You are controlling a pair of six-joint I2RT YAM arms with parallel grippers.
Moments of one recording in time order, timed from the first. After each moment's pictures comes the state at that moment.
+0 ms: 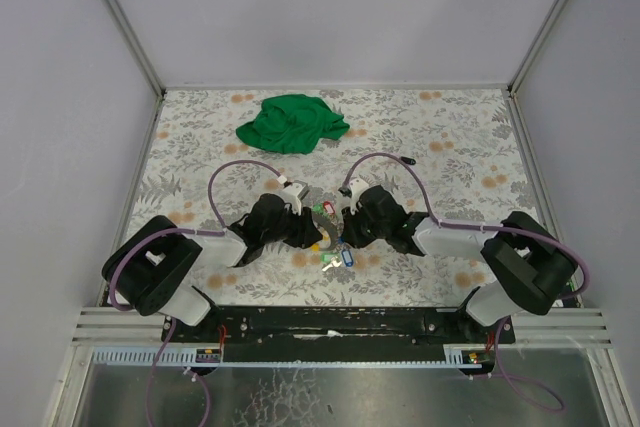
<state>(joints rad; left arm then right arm) -0.64 1.50 0.39 0.52 0.29 -0.42 0.80 1.50 0.63 0.12 -0.14 0.30</state>
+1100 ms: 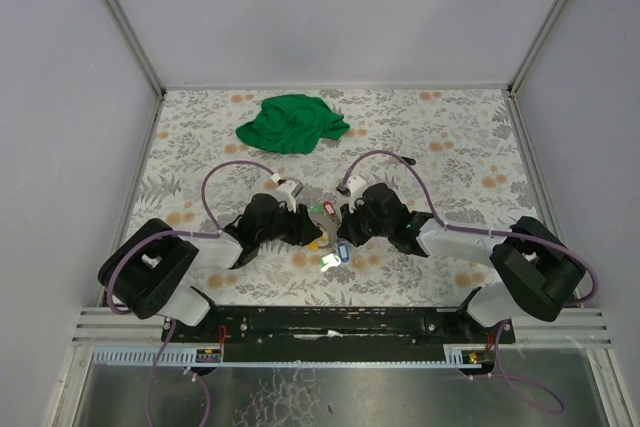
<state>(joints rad) -0.61 1.47 0.36 0.60 0.33 -0.46 0.80 1.47 0.63 0.17 -0.20 0.24</state>
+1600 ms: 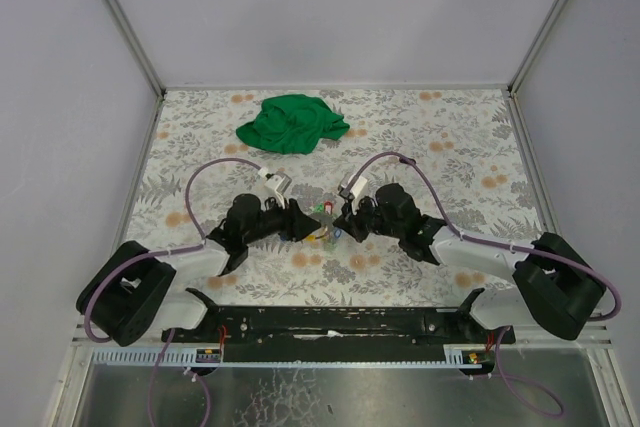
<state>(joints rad) -0.55 1.31 0.30 0.69 0.42 -0.49 0.80 1.34 0.57 0.31 -0.27 0.01</state>
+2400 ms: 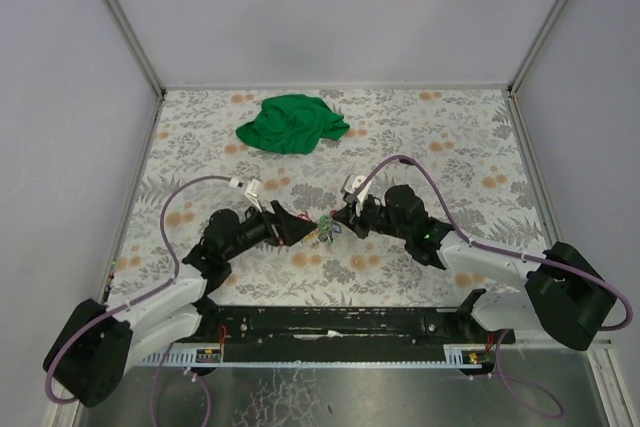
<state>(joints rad) -0.55 0.95 0.20 0.58 0.37 -0.79 0.80 1.25 0.53 0.42 -0.30 -0.13</state>
